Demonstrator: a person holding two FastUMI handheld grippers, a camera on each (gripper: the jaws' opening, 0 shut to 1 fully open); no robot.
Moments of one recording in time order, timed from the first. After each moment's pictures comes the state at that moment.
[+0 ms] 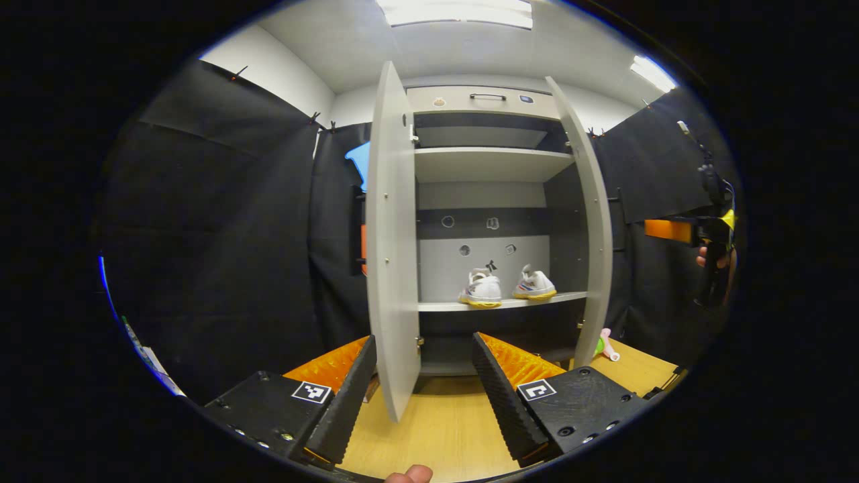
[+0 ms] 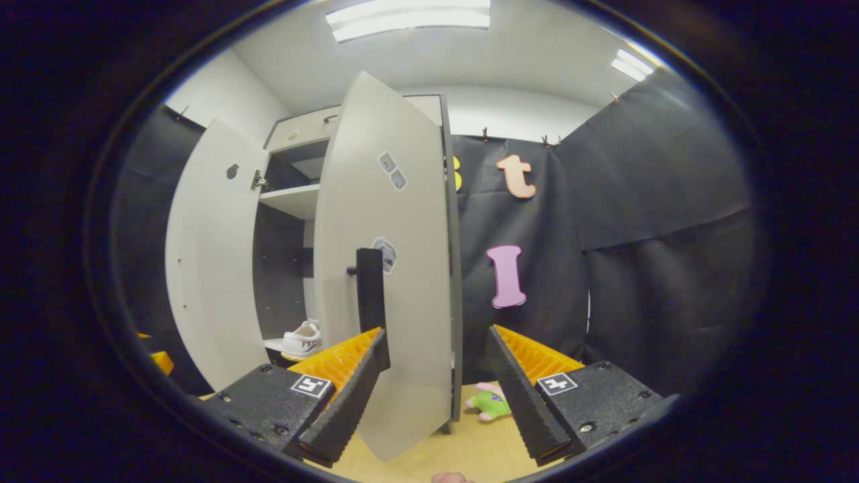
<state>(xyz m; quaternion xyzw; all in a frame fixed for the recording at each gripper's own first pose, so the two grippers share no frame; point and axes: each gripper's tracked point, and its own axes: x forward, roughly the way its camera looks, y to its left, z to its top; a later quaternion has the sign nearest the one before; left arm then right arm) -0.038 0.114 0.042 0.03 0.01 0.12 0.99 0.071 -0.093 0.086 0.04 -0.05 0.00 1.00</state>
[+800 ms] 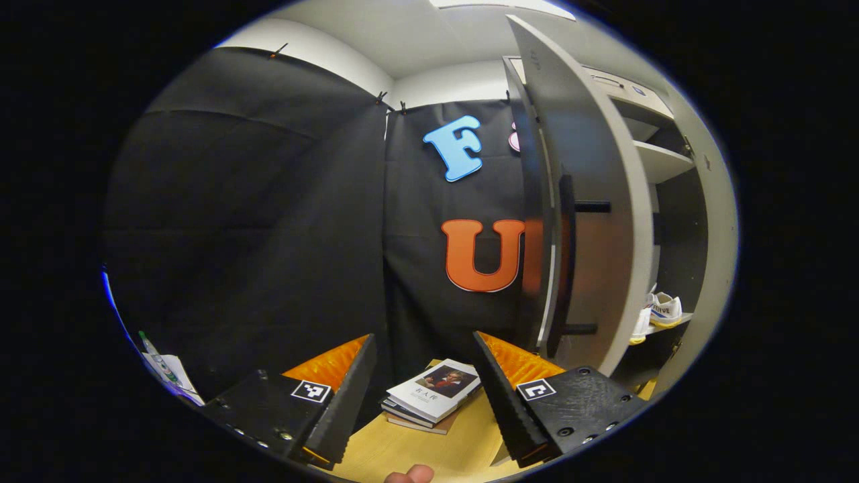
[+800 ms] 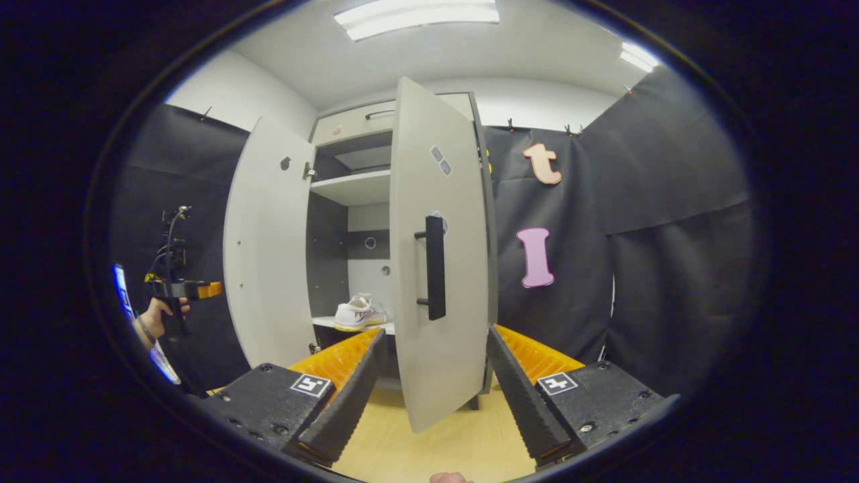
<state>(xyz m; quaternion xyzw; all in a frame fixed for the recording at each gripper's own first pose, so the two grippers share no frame) 0.073 0.311 0.079 0.00 0.04 0.23 0.97 0.012 -0.052 0.054 0.04 -0.03 0.05 1.00</state>
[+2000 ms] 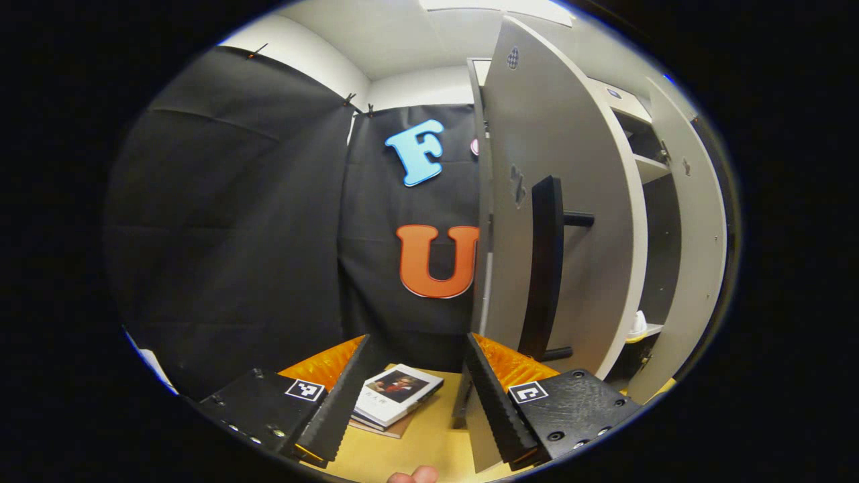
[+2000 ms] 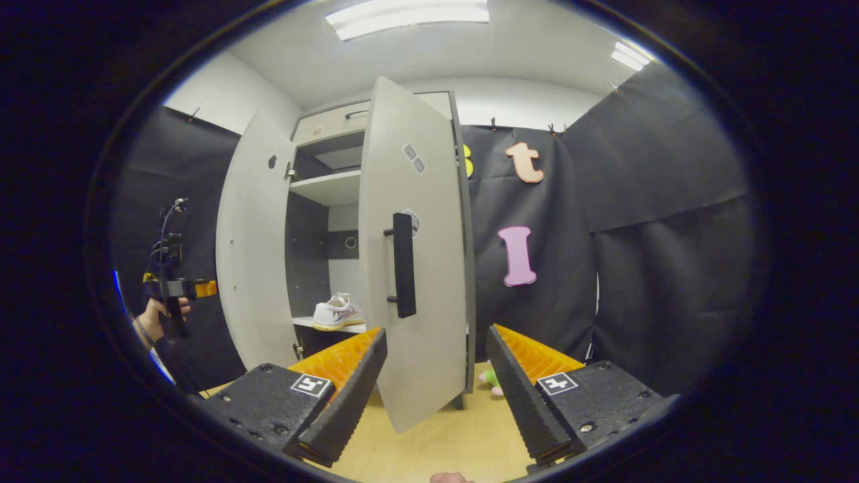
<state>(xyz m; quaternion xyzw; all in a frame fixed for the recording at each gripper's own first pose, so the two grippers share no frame) 0.104 0.210 0.082 -0.01 0.02 0.15 0.99 0.017 -0.083 0.044 0.05 -0.02 0.02 1.00</state>
